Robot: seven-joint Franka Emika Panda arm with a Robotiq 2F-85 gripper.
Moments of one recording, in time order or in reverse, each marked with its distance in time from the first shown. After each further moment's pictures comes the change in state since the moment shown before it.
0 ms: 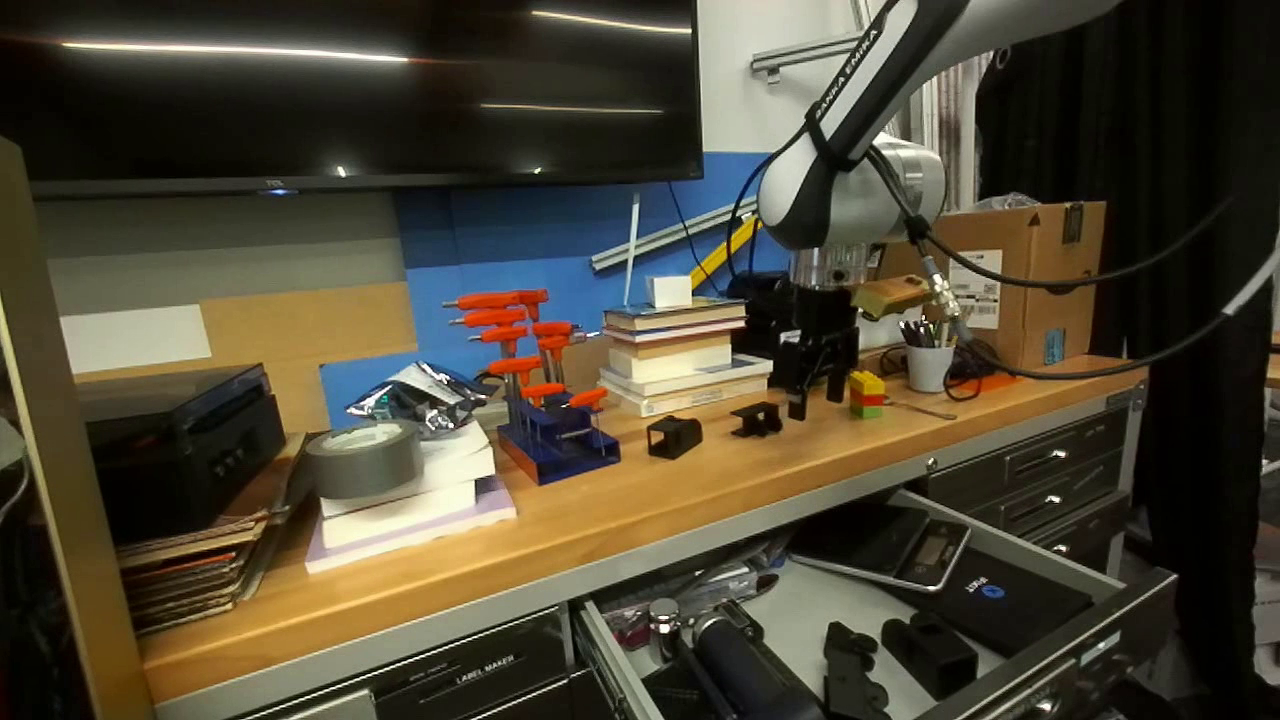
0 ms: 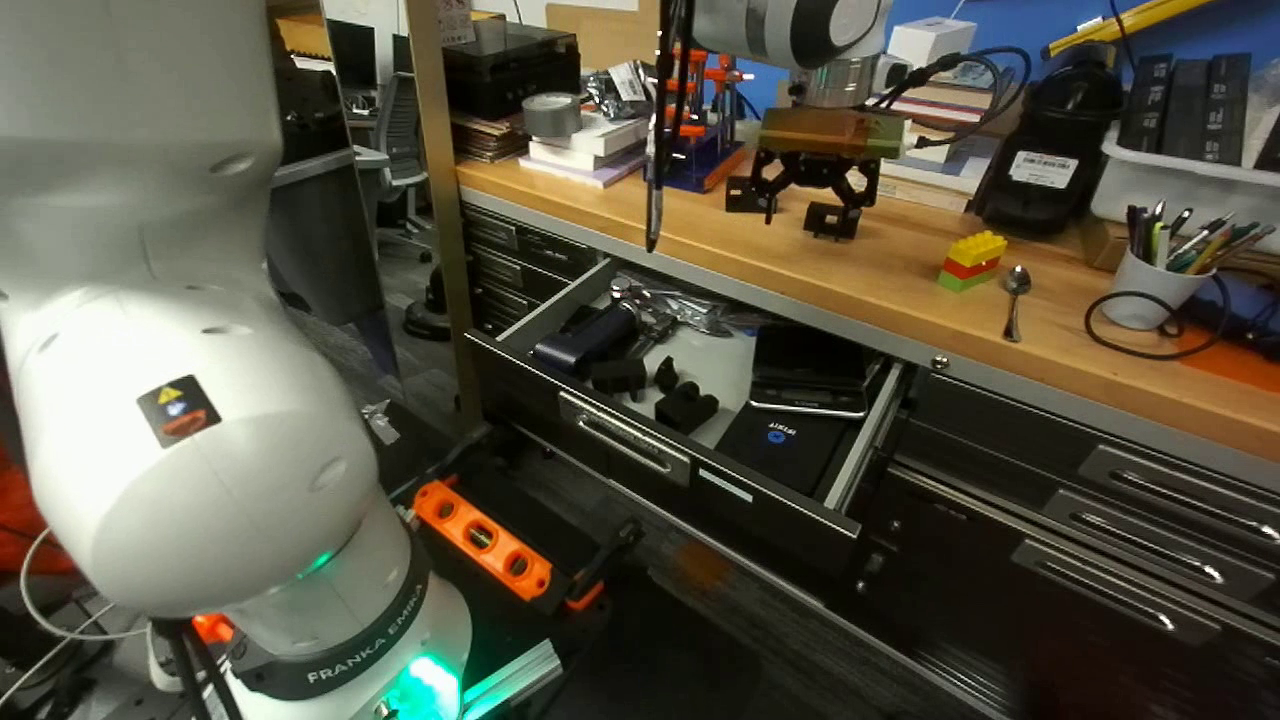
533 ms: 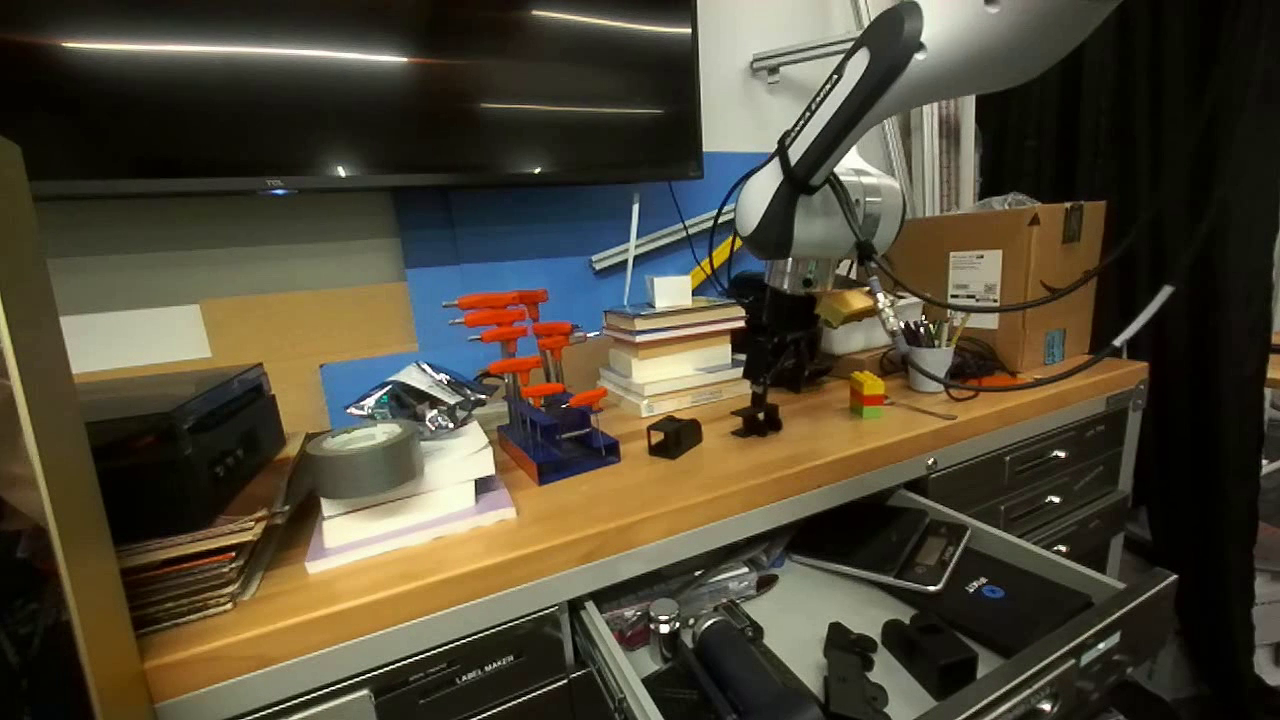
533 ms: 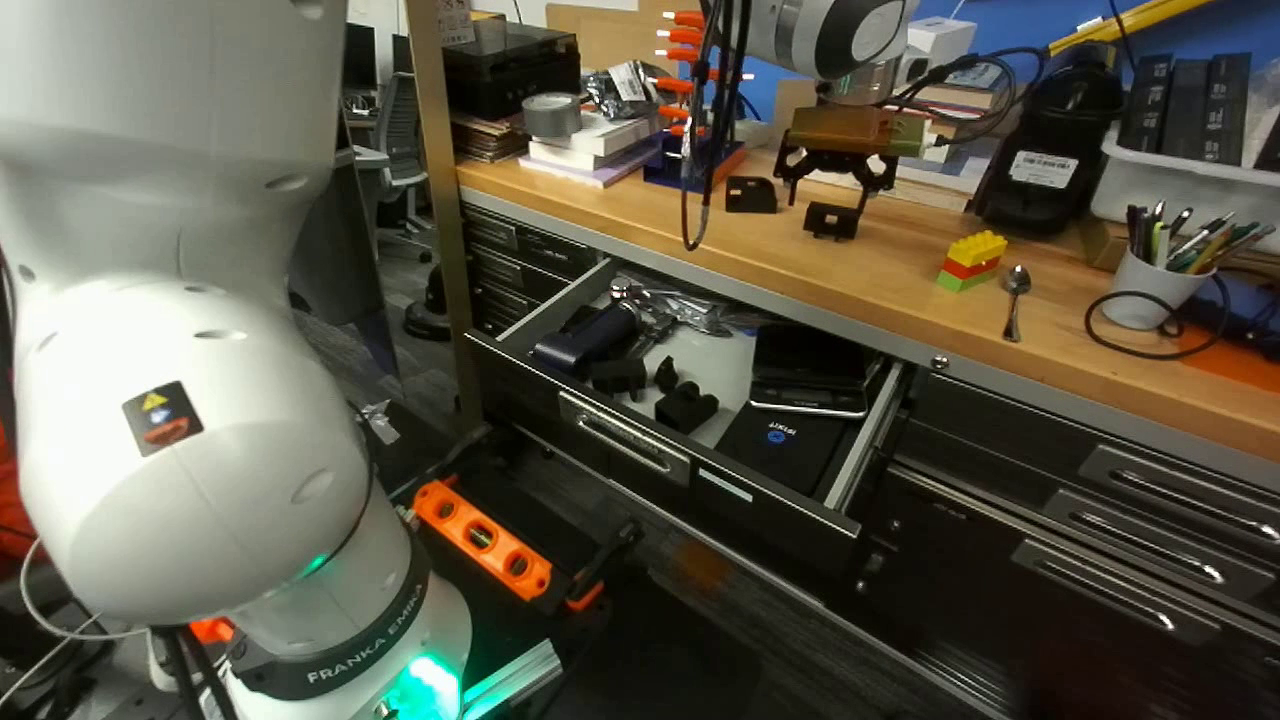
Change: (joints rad) arm -0.051 0.166 0.064 0.209 0.064 0.057 -0.056
